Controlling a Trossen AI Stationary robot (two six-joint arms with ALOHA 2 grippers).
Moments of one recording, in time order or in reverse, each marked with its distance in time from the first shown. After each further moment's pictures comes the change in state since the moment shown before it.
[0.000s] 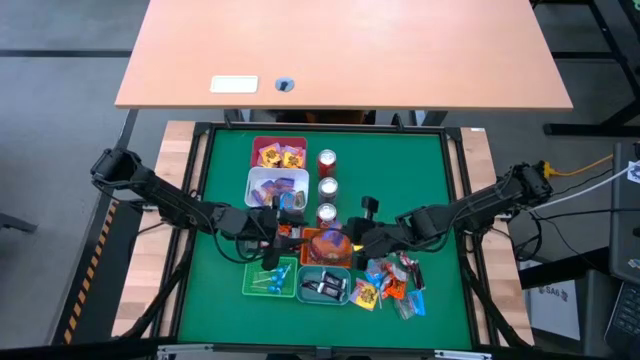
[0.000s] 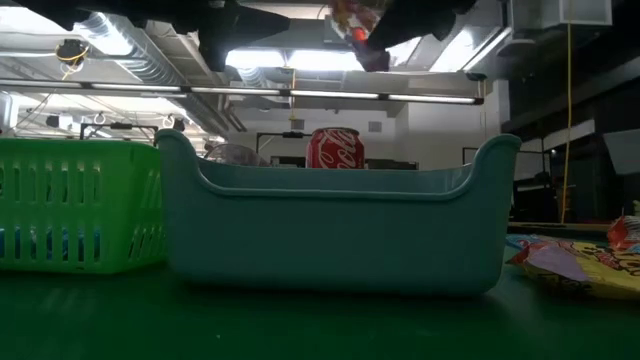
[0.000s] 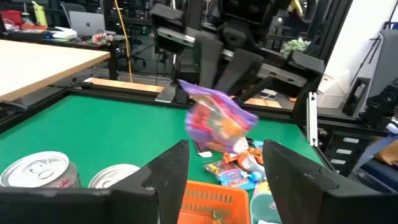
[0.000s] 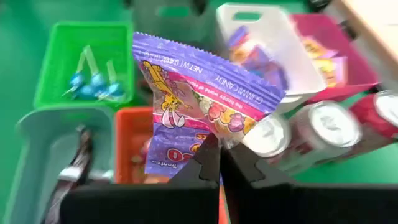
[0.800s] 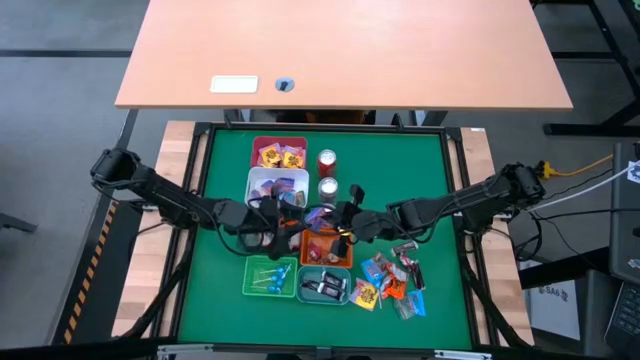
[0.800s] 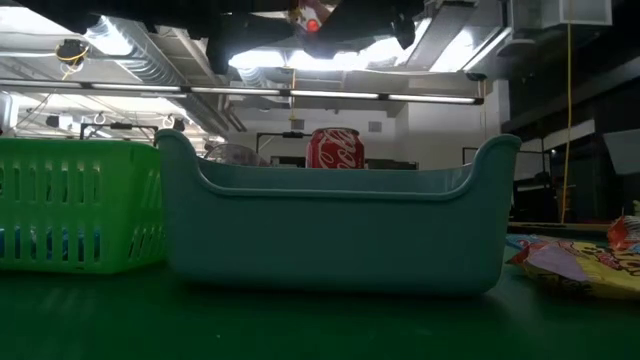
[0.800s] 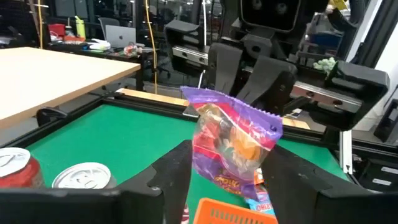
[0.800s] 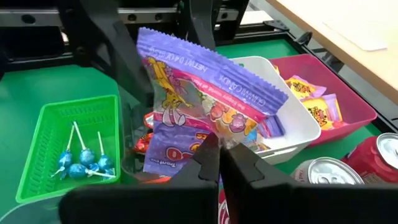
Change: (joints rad) left arm 0.056 0.000 0.000 0.047 -0.062 0.002; right arm -0.094 0.056 0.000 0.285 0.001 -0.029
